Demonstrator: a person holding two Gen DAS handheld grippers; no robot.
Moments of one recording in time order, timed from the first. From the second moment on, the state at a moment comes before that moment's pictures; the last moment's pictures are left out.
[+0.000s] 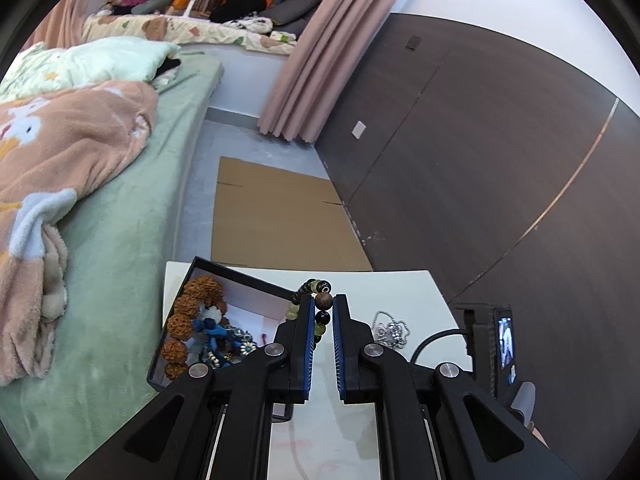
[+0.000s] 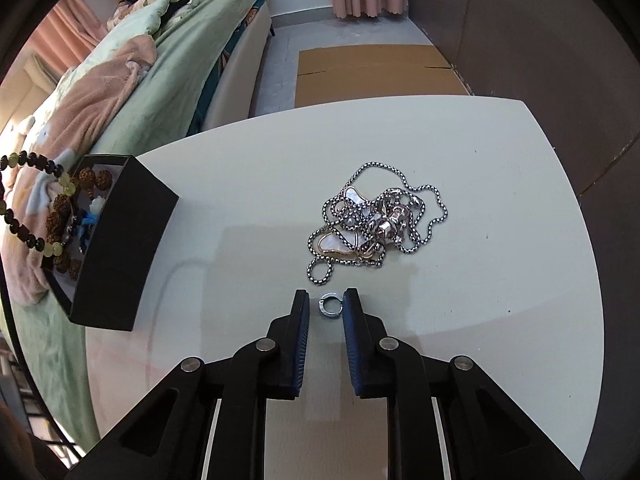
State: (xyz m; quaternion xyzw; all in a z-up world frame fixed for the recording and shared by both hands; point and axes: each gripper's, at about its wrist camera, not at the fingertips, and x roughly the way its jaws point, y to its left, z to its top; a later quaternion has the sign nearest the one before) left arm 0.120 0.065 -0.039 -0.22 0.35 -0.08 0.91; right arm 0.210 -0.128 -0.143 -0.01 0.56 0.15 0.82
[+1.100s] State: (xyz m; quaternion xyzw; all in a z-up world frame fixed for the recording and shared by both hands) left arm 0.117 0.113 -0.041 -0.24 0.36 0.01 0.90; right arm 0.204 -0.108 -0.096 0.18 0.49 0.31 0.80
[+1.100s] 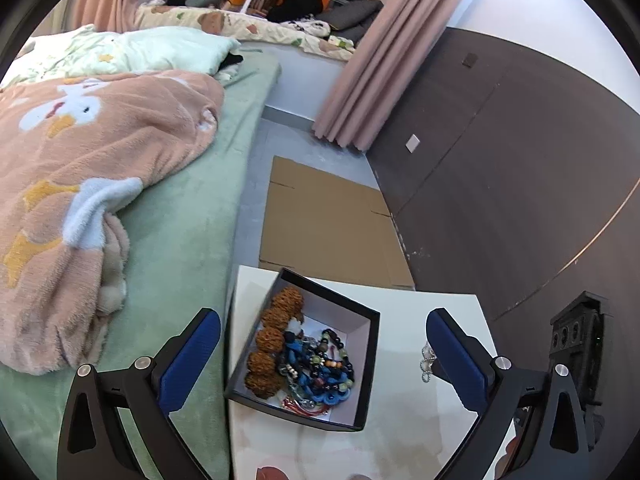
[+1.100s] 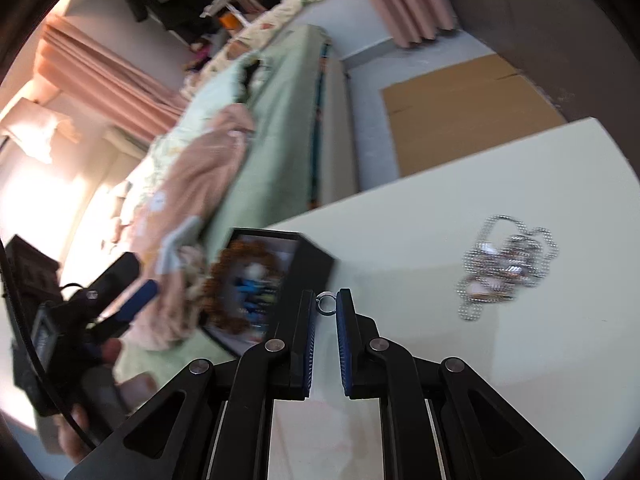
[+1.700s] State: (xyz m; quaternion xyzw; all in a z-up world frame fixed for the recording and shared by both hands) left arm 0.111 0.142 -0.045 -0.27 0.35 0.04 0.90; right arm 0.207 -0.071 -0.096 0.23 0.45 0.37 0.78
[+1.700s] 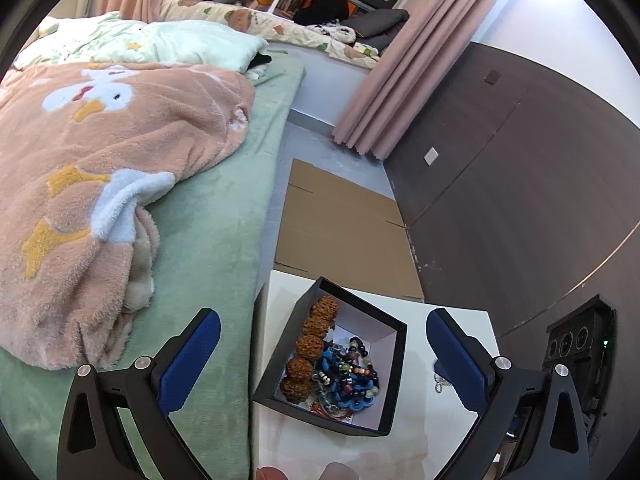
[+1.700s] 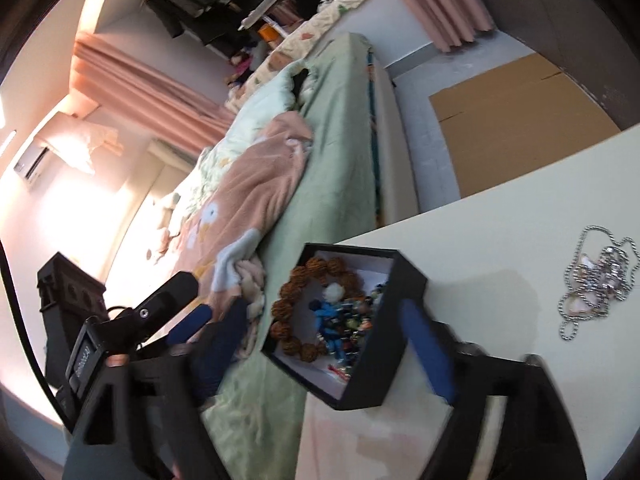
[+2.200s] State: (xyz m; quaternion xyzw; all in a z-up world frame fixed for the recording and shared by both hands) left arm 0.122 0.100 -0.045 -0.24 0.36 0.01 0.90; right arm 0.211 -0.161 -0.087 0.21 0.46 0.26 0.82
